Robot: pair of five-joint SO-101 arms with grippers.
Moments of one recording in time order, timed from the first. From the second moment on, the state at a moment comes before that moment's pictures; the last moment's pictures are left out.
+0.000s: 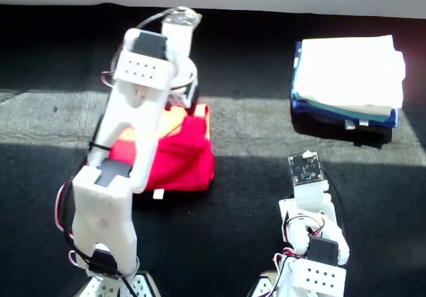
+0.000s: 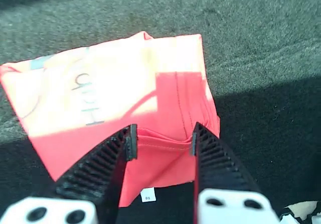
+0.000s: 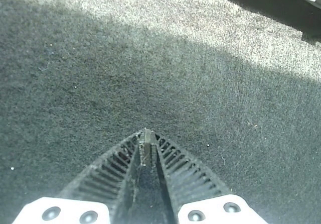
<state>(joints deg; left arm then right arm) 7.7 28.4 -42.7 100.7 3.4 8.0 -95.2 96.1 57.1 25.4</state>
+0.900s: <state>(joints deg) 22.9 15.9 -6.7 94.2 3.5 8.0 -95.2 96.1 57.1 25.4</state>
